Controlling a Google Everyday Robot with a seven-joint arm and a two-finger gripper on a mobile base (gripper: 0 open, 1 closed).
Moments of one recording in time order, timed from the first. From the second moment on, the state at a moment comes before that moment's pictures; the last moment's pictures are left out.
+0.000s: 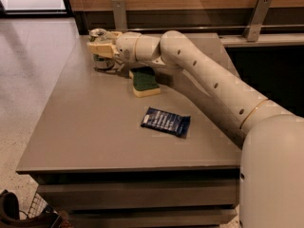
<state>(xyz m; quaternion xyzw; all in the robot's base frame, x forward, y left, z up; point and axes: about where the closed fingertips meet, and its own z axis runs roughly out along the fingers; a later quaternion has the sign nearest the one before) 0.758 0.159 0.896 -0.41 0.58 0.40 0.58</state>
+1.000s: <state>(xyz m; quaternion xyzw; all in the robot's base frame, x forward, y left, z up) 0.736 0.144 0.946 -0.41 0.59 0.37 0.59</state>
